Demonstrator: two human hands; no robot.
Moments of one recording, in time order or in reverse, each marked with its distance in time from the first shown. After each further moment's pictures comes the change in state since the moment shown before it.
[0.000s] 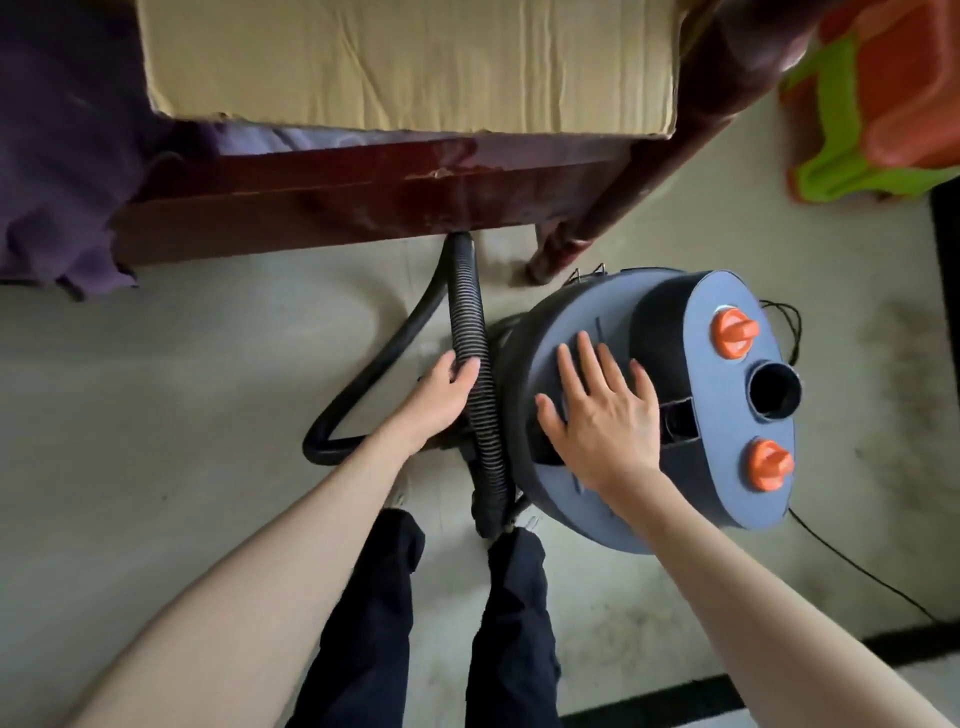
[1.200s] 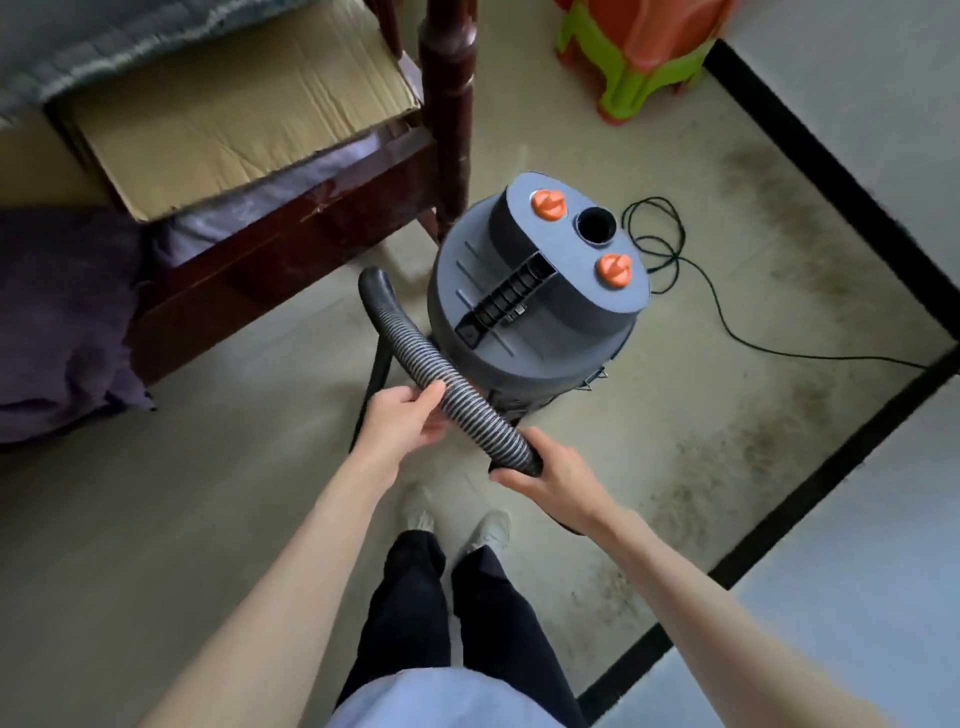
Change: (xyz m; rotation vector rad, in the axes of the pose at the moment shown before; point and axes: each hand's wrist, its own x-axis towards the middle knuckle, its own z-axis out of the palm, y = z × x) left_hand -0.201 -0.007 0.003 -0.133 -0.074 0.092; right_hand -0.228 -0.069 0.031 1.089 -0.027 0.274
